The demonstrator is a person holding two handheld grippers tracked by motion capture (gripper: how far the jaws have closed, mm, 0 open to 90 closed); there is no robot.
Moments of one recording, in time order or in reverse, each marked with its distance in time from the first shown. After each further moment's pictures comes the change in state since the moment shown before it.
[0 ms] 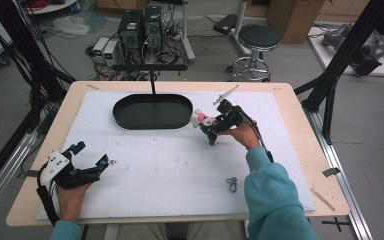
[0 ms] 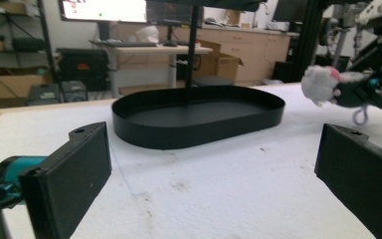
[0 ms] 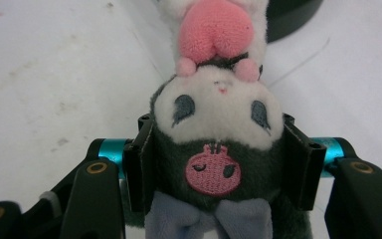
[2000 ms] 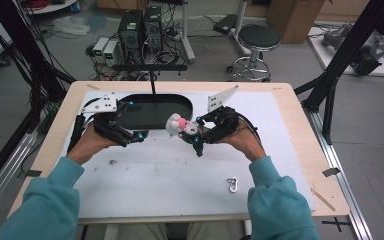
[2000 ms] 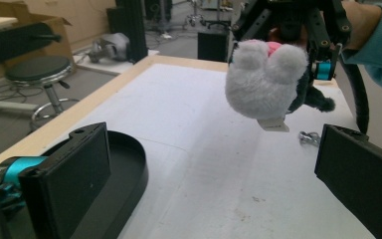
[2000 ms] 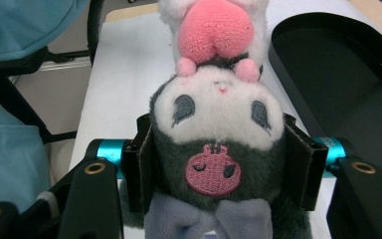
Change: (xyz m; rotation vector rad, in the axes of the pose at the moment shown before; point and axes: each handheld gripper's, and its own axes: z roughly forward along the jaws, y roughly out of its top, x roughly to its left) left arm -0.040 0.120 0.136 0.233 -0.690 0.160; right arm 0.082 0.026 -0.042 -0.250 0.285 -0.328
